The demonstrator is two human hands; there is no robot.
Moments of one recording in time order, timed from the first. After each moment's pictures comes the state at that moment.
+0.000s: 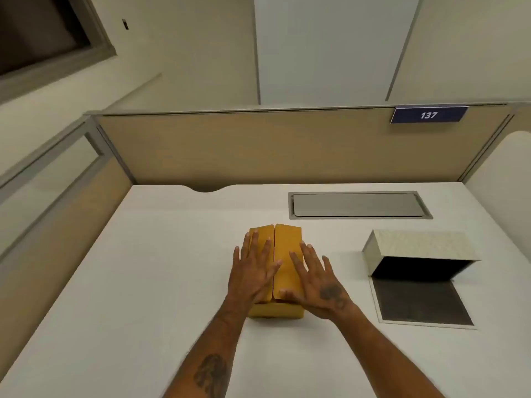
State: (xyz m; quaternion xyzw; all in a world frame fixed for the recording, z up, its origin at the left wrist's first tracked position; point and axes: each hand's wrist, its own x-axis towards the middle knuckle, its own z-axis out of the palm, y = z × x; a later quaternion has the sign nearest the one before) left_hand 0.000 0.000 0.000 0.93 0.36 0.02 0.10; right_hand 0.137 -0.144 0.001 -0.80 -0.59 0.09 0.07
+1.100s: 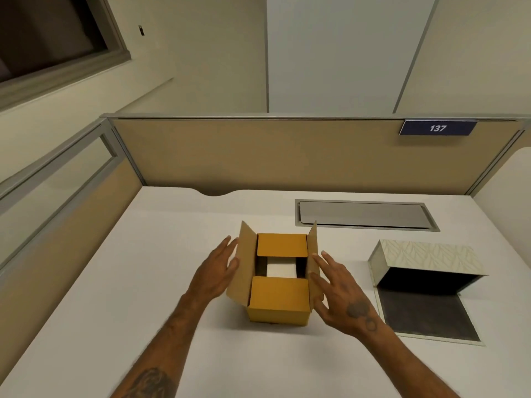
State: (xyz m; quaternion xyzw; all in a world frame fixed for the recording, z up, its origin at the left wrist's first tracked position) left_hand -0.075 0.062 0.020 0.87 0.39 0.10 0.27; right_hand 0.148 -0.176 0.022 -0.75 -0.64 -0.05 0.16
